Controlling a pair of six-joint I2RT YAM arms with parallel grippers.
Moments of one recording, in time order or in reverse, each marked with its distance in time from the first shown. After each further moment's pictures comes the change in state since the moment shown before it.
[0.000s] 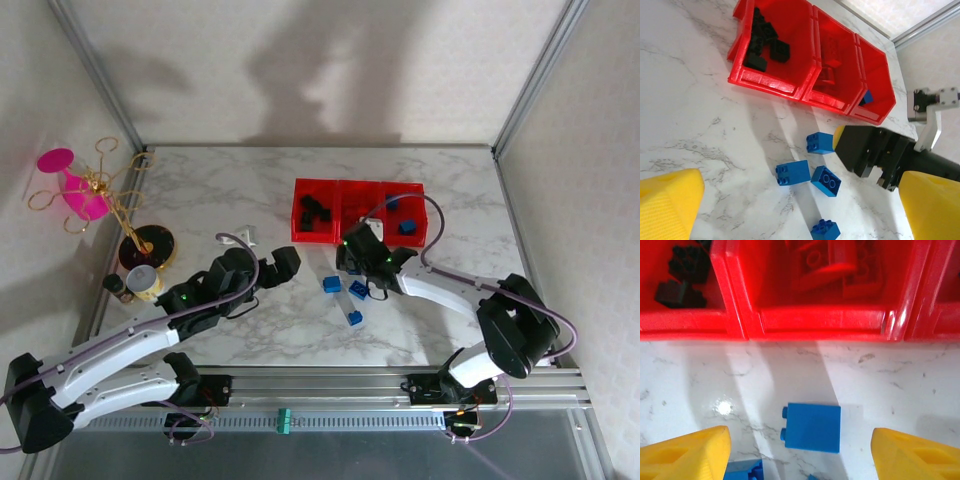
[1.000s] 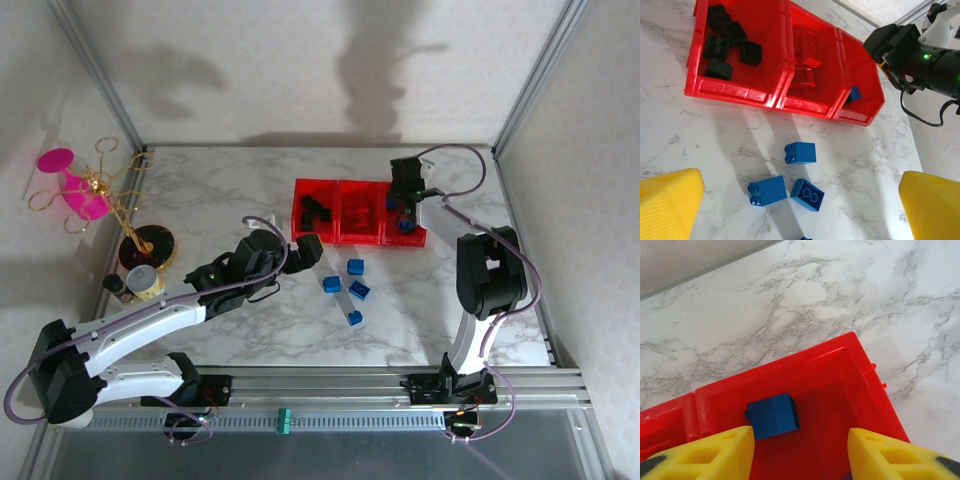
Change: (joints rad) left arm -0.005 0.237 0.143 0.097 0.047 0.047; right arm -0.478 0.351 0.424 0.085 0.040 -0.132
